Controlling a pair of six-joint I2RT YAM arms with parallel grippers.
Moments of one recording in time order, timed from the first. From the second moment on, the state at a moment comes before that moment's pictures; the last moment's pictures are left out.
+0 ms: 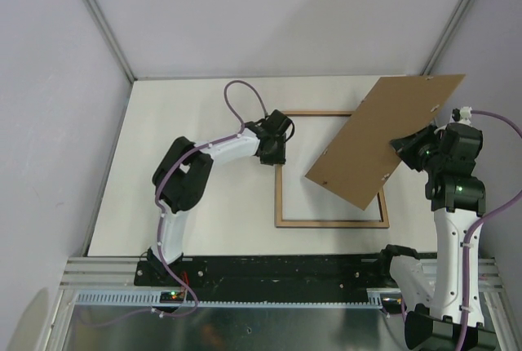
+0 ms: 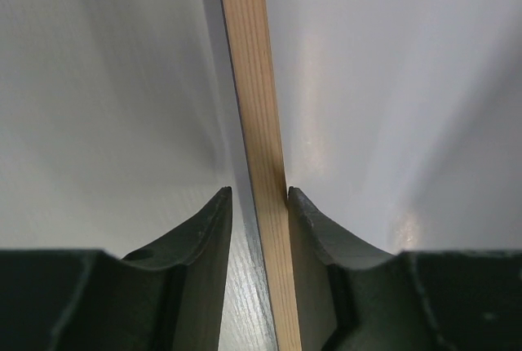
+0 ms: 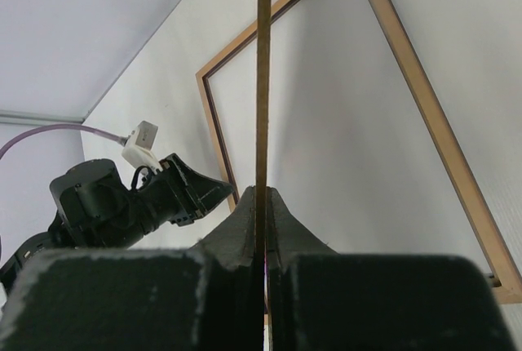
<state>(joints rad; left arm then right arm) -0.71 2.06 1.51 -0.53 -0.10 -0.60 -0.19 0.81 1.06 -0.72 -0.25 0.67</state>
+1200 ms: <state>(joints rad) -0.49 1.64 0.99 -0.50 -0.09 -0.48 0.13 1.11 0.91 -0.36 -0.64 0.69</state>
